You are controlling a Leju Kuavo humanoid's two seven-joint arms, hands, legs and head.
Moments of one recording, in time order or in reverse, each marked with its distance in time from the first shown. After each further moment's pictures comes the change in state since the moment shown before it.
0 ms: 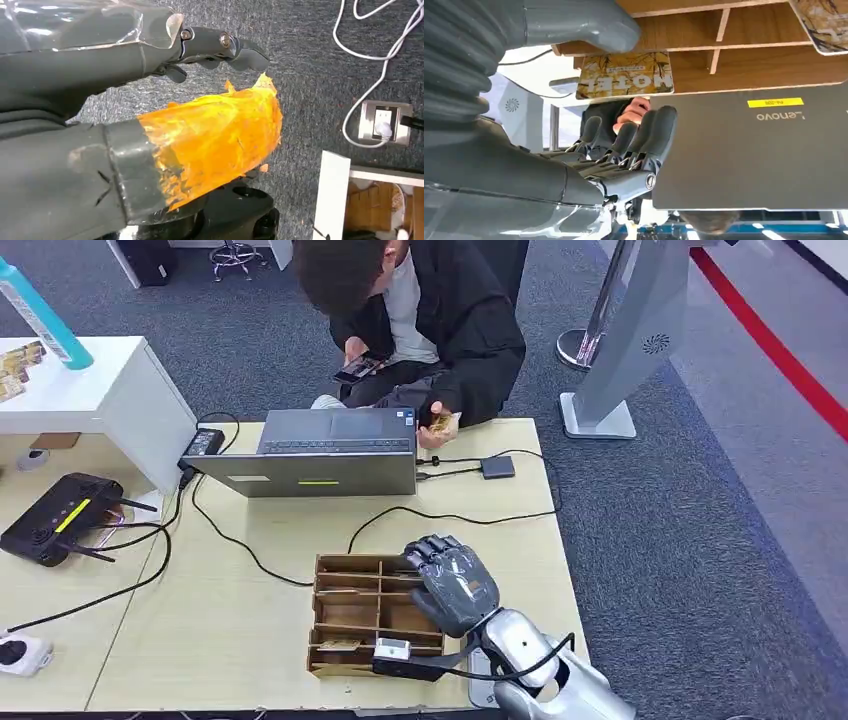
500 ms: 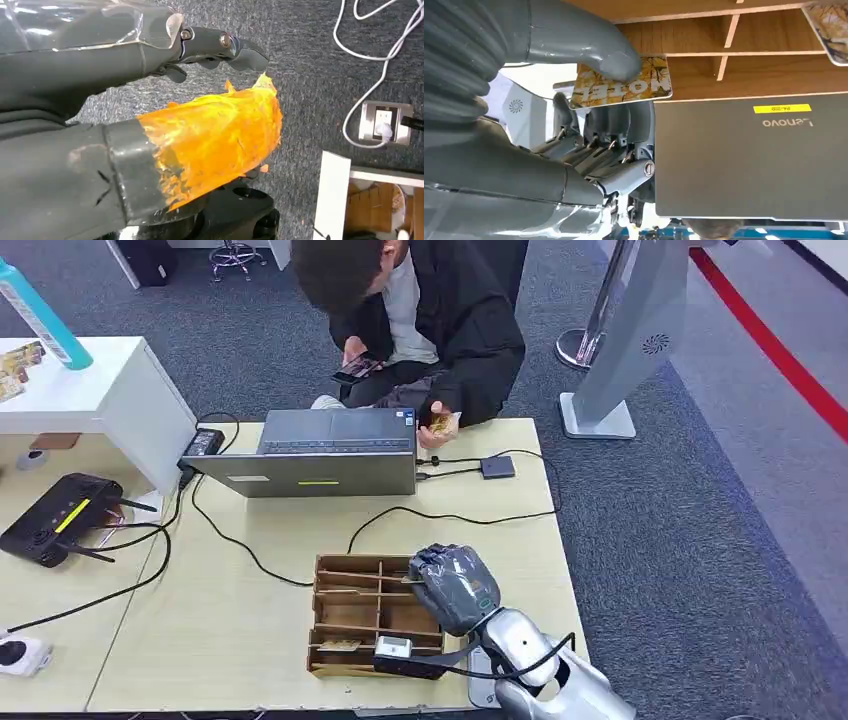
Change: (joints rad) left arm 0.000 0.000 0.000 0.000 0.001 0.000 0.000; right arm -0.001 0.000 -0.002 0.008 0.000 0.006 0.004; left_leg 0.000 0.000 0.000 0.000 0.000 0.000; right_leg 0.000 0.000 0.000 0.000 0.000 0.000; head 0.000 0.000
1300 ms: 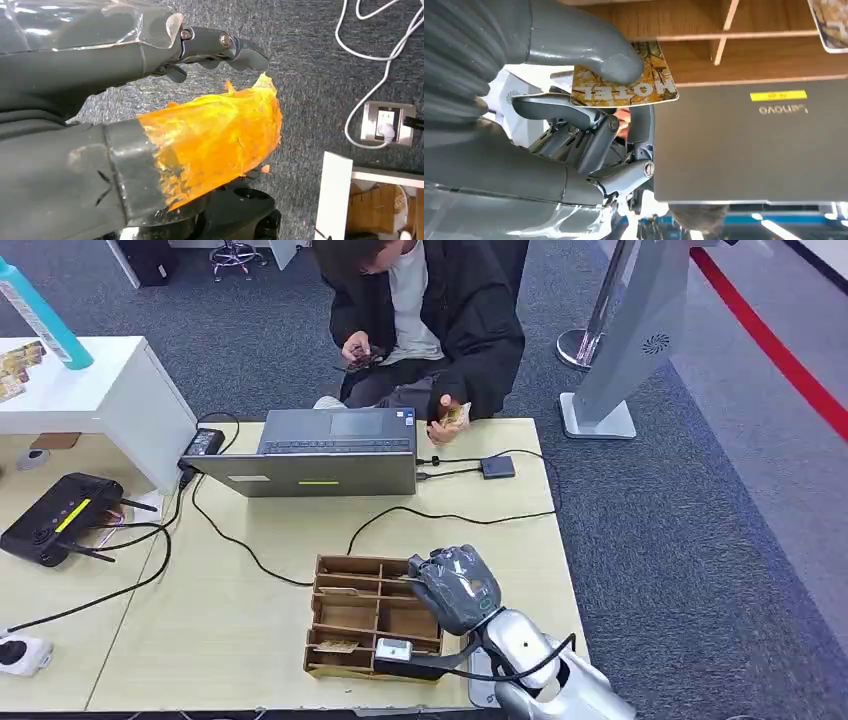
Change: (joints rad) left arm 0.000 0.000 -0.002 0.000 0.001 0.001 0.006; right arm 0.001 0.000 -0.002 -0.005 0.035 -0.054 -0.006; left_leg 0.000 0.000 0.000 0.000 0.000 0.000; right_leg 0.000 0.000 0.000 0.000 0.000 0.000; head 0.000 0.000
